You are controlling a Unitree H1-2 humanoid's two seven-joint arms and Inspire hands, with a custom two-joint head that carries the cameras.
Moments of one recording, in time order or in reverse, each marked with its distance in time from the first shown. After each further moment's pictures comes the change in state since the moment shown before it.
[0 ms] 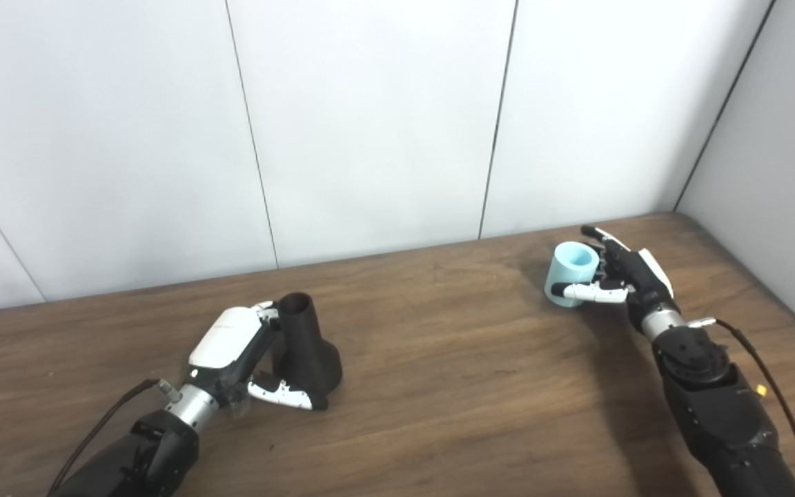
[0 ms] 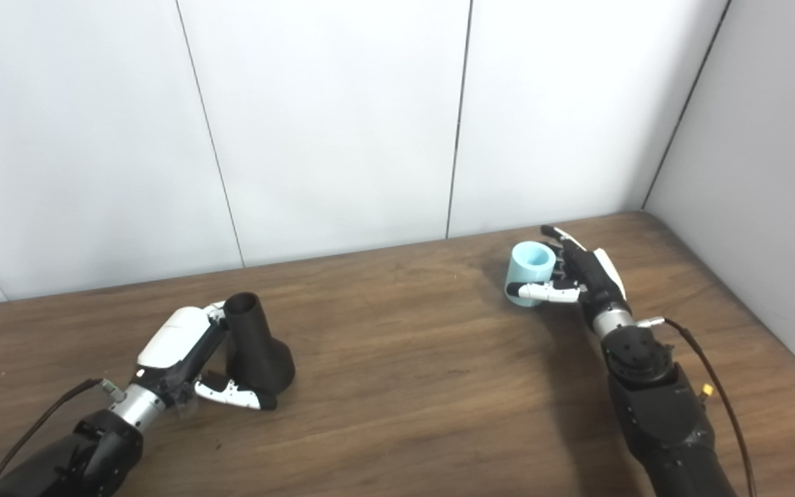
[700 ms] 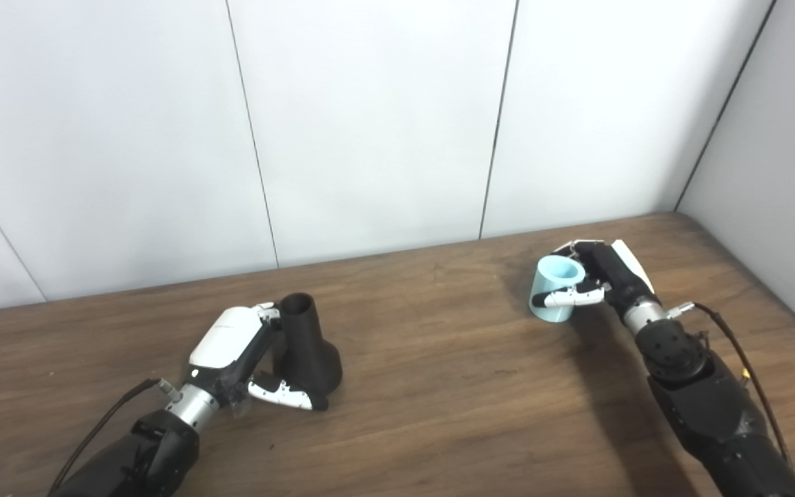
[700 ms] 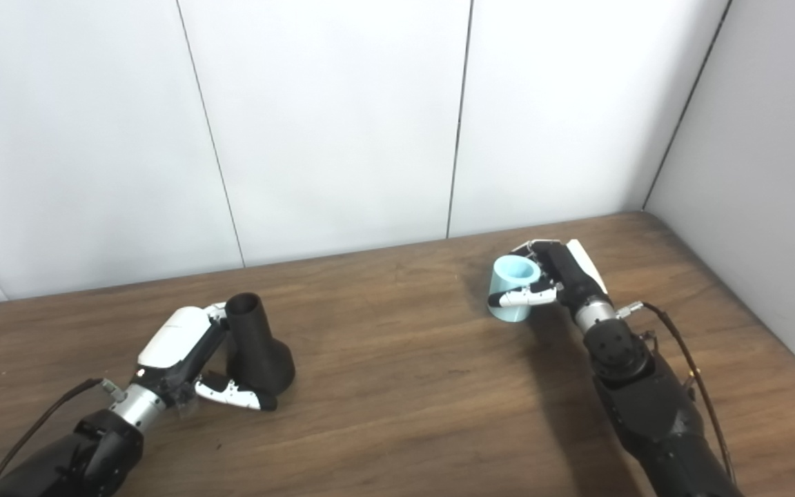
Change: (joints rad) left arm -0.001 -0.001 0.000 0.007 0.010 0.000 0.011; right arm -0.019 -0.031 0.139 -0.009 -0.142 -0.015 -0.054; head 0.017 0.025
